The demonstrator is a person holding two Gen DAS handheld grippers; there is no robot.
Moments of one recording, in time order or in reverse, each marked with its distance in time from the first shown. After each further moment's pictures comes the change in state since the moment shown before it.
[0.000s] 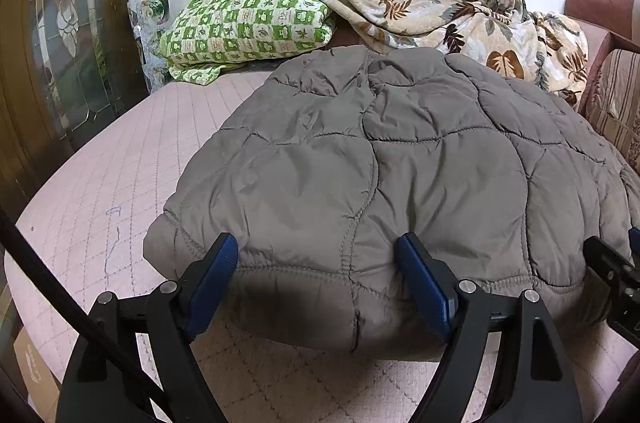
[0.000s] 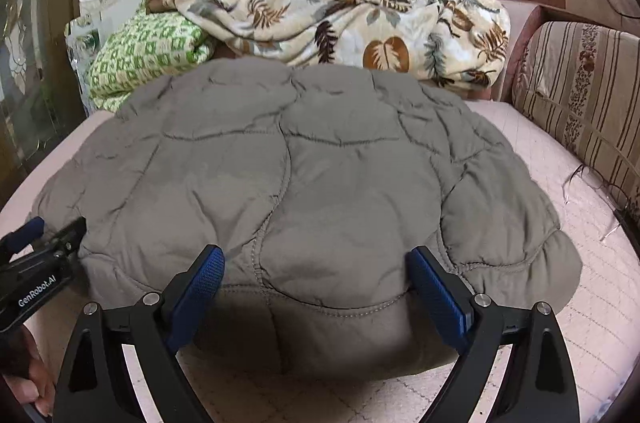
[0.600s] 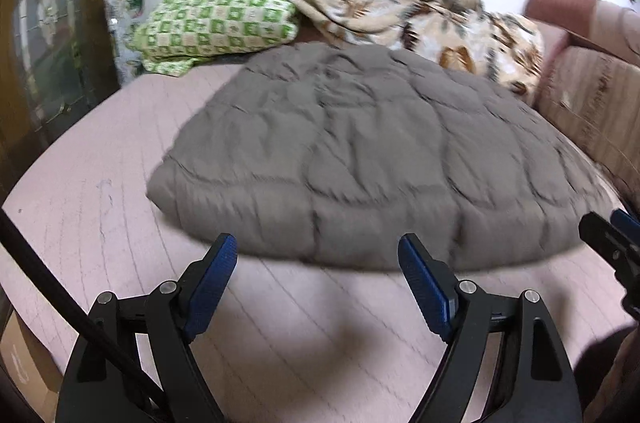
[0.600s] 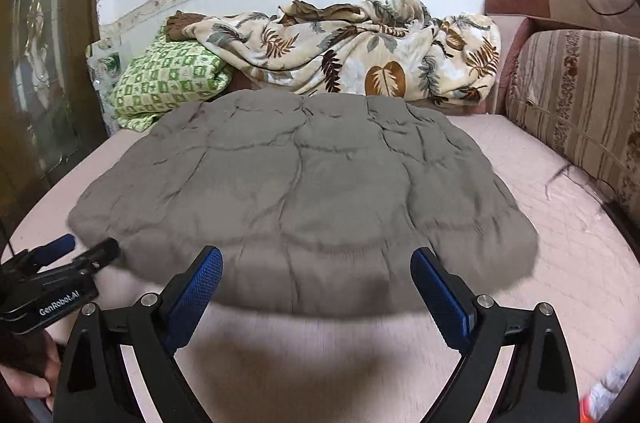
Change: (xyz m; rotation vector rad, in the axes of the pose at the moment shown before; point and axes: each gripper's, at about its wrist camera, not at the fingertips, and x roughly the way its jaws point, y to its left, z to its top) left arm -0.056 0.001 -0.035 0.019 0.024 -0.164; right arm -0.080 -0.011 -0.030 0.021 -0.101 0.060
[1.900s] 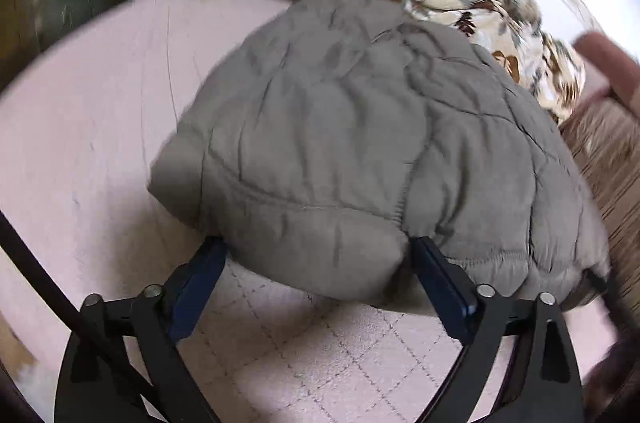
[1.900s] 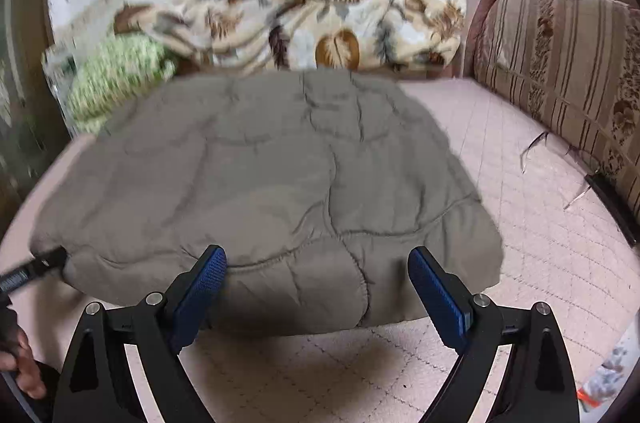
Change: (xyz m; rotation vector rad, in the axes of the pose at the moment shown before) left arm 0.070 0.073 0.026 -0.286 0.220 -0.072; right arm 0.046 -0.050 0.021 0.084 0.147 -0.103
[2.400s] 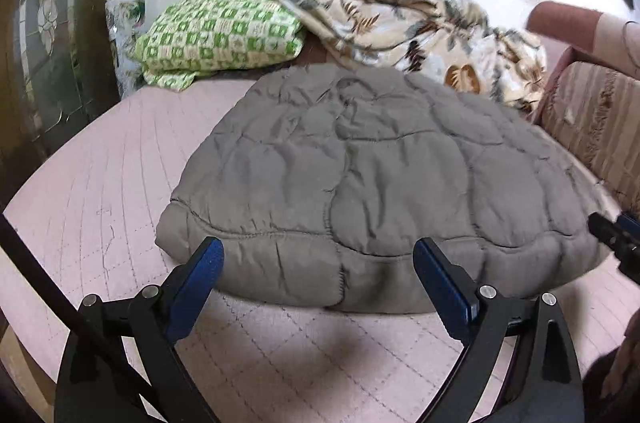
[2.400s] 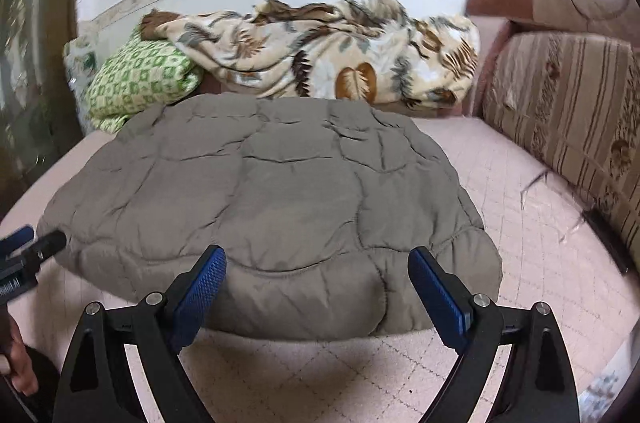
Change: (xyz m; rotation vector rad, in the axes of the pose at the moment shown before) left arm -0.044 -0.050 -0.027 0.257 -0.265 0.077; right arm -0.023 0.013 -0.006 -0.055 -0.132 0.000
